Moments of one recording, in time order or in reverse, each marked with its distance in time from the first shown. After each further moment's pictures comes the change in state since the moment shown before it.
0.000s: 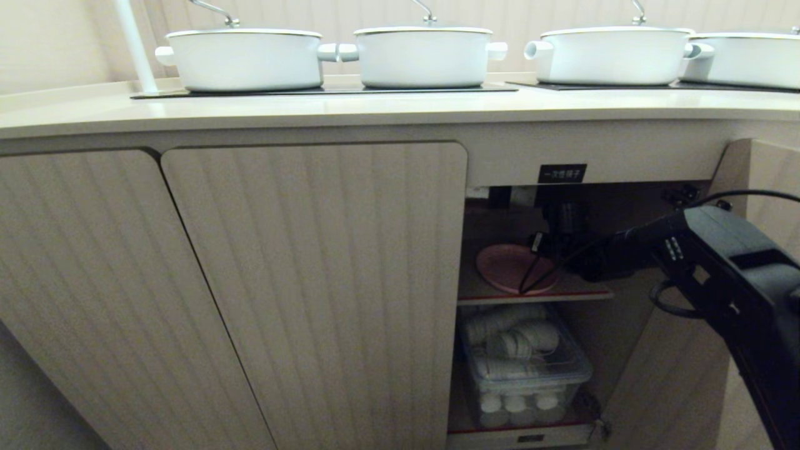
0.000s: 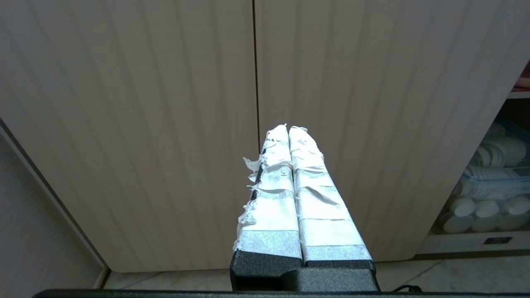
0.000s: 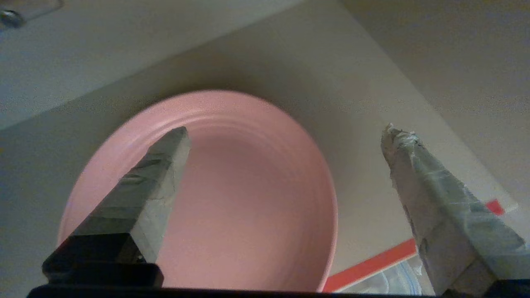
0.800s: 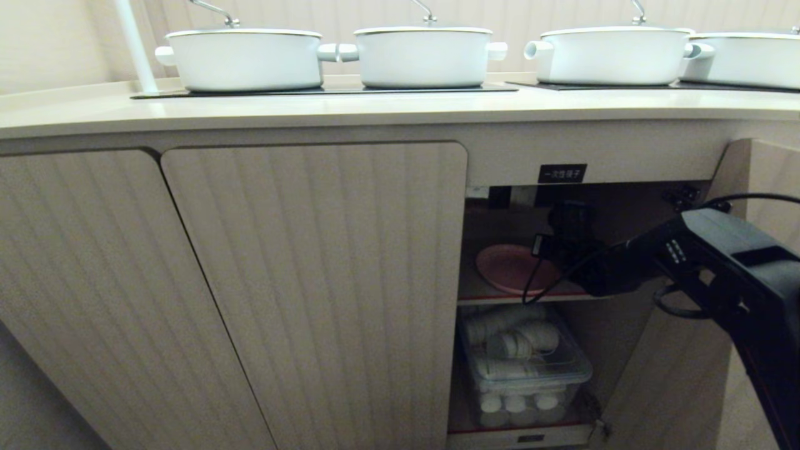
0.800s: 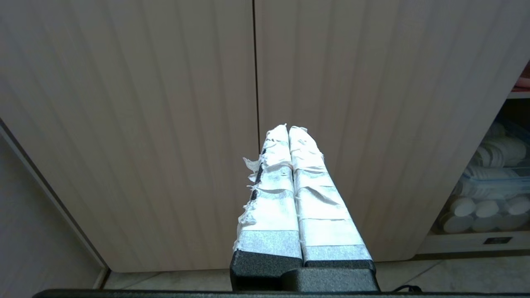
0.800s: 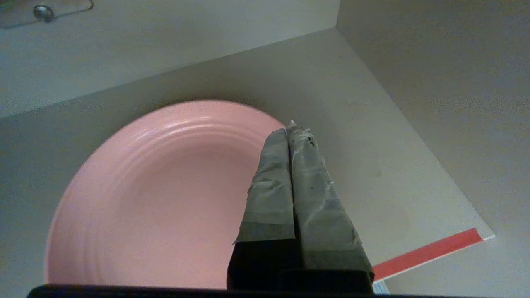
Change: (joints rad) left arm 0.000 0.000 0.000 0.000 0.000 0.000; right arm 0.003 -0.033 0.161 -0.245 0.006 -0.146
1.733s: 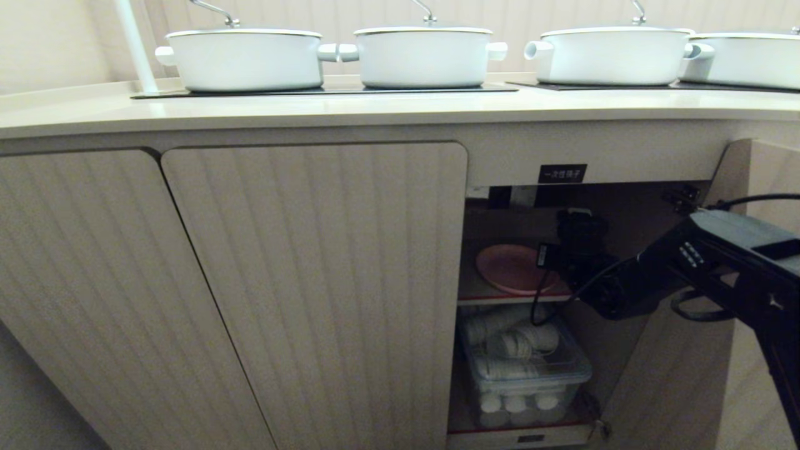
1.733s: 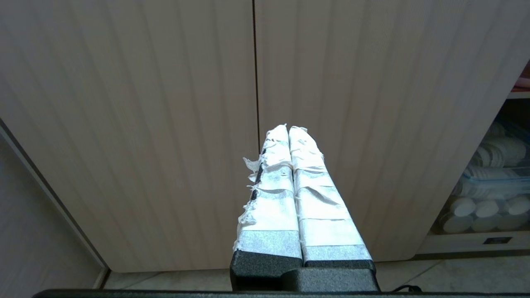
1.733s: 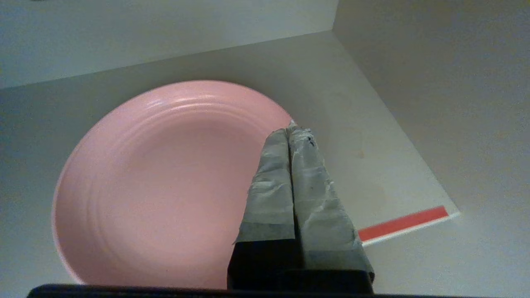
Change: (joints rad) left arm 0.000 0.000 0.000 0.000 0.000 0.000; right arm 0.017 -0.091 0.263 -0.218 0.001 -0.076
